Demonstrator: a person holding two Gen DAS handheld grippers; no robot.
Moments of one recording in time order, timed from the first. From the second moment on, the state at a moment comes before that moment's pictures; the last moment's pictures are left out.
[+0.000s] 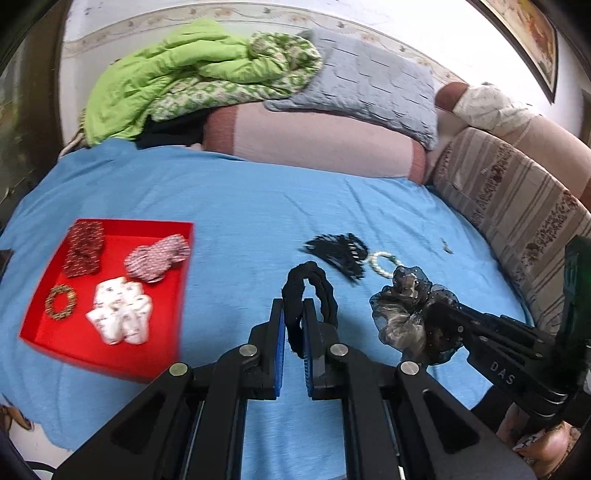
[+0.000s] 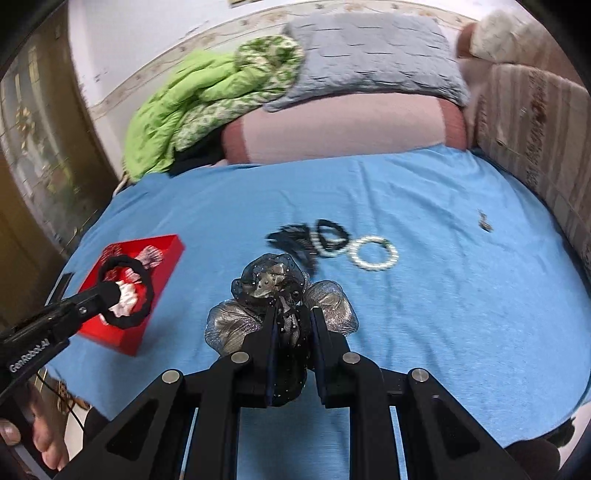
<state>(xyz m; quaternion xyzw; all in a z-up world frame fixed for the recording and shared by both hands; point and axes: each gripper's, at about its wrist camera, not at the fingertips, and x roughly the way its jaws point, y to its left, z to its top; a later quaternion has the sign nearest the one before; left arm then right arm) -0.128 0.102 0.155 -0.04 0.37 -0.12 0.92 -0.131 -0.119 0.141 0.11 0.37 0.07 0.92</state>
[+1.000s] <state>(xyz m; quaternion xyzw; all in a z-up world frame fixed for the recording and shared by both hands) -0.105 0.299 0.128 -0.16 0.37 0.01 0.92 -0.068 0.088 0.152 0.02 0.39 0.23 0.89</state>
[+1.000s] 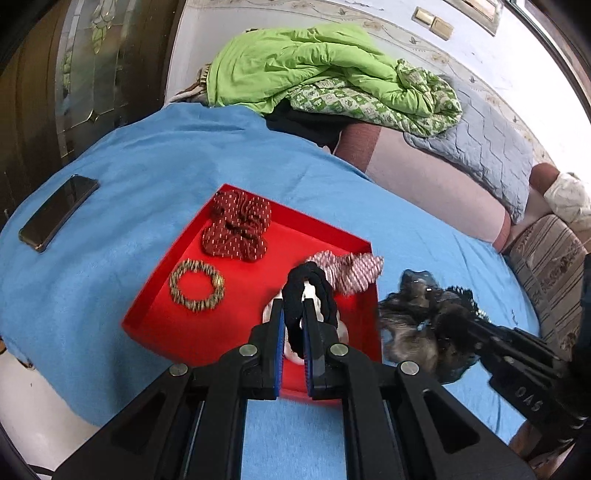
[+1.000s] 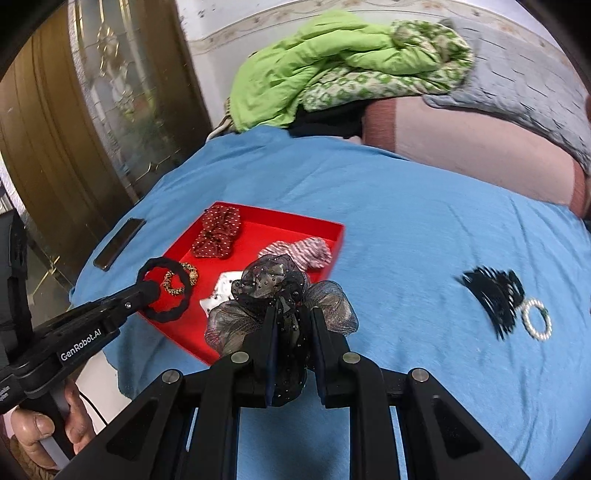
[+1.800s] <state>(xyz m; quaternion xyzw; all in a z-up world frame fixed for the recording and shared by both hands) 0.031 0.316 0.093 -0.11 0.42 0.00 0.90 0.058 0.143 0.115 0.03 0.40 0.19 0.90</state>
